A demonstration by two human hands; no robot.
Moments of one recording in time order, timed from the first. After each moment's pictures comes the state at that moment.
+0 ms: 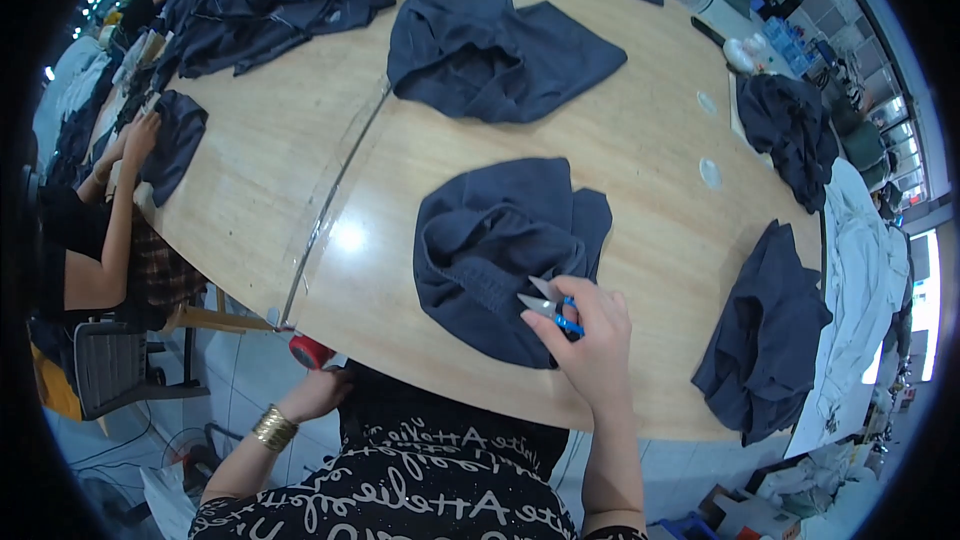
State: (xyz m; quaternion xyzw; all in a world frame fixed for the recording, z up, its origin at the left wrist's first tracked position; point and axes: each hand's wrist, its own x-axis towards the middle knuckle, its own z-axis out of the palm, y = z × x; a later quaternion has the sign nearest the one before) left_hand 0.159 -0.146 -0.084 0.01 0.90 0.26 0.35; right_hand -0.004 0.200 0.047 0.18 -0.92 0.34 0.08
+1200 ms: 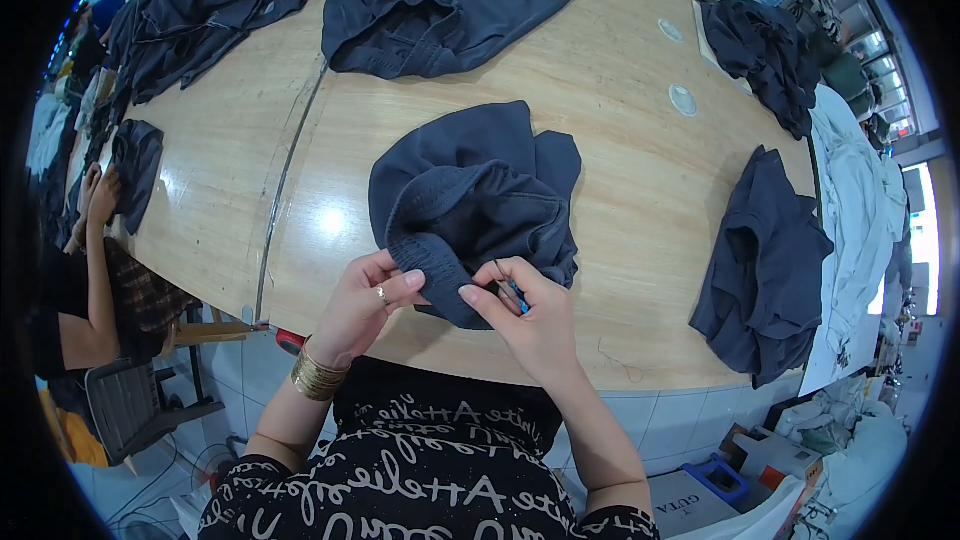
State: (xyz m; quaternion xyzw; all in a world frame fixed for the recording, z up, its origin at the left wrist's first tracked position) left_hand 0.022 -0.017 0.008 -0.05 0.47 0.85 0.24; right_hand 0.026 0.184 0.037 0.00 -0.79 0.61 -0.10
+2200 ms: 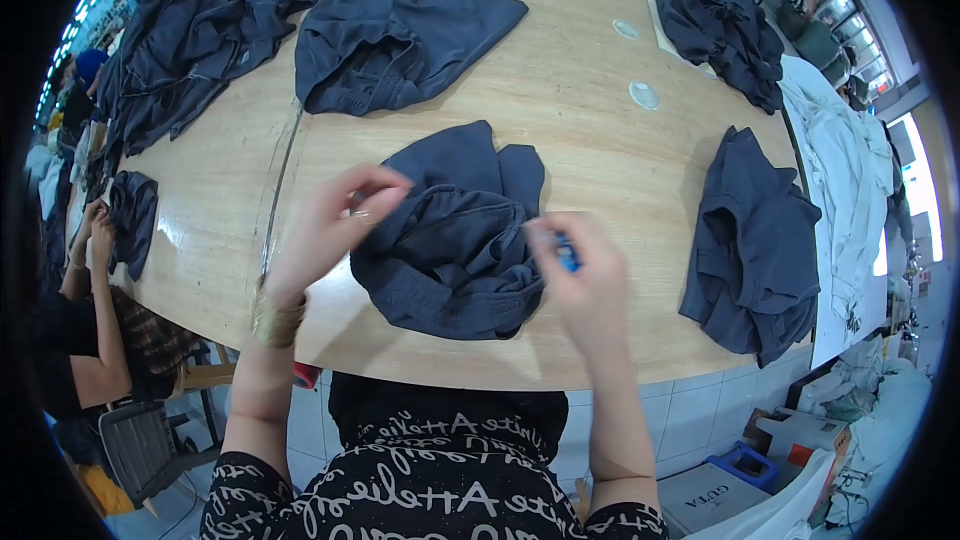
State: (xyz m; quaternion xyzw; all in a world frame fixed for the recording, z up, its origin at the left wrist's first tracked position) left_hand -0.061 -0.020 0.056 0.18 0.82 0.55 0.02; right_hand 0.000 0.235 0.057 0.02 -0.88 0.46 0.13
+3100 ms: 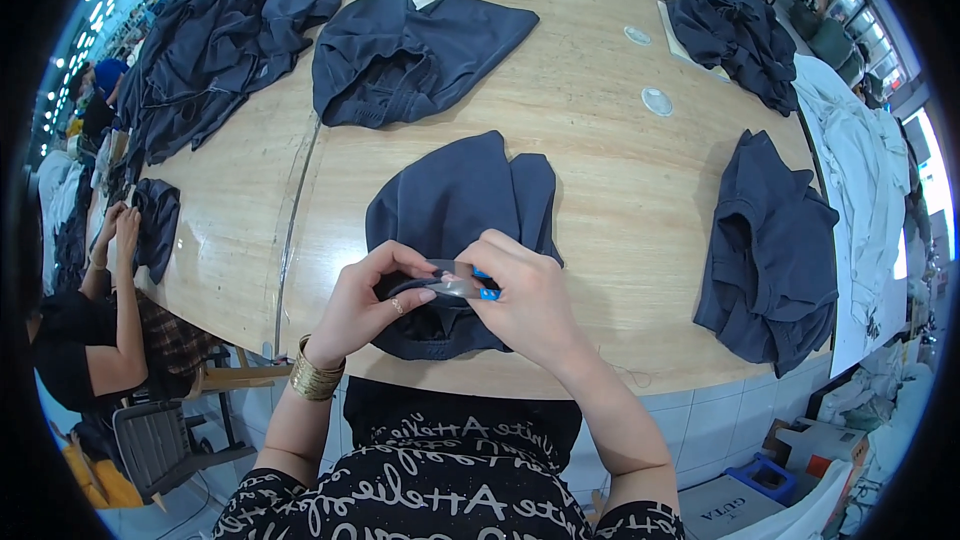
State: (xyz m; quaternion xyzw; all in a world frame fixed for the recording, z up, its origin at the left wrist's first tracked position) left_hand -0.004 -0.012 0.036 0.16 0.76 0.62 0.10; right_hand -0.008 0.194 0.055 0.20 -0.85 0.49 0.04
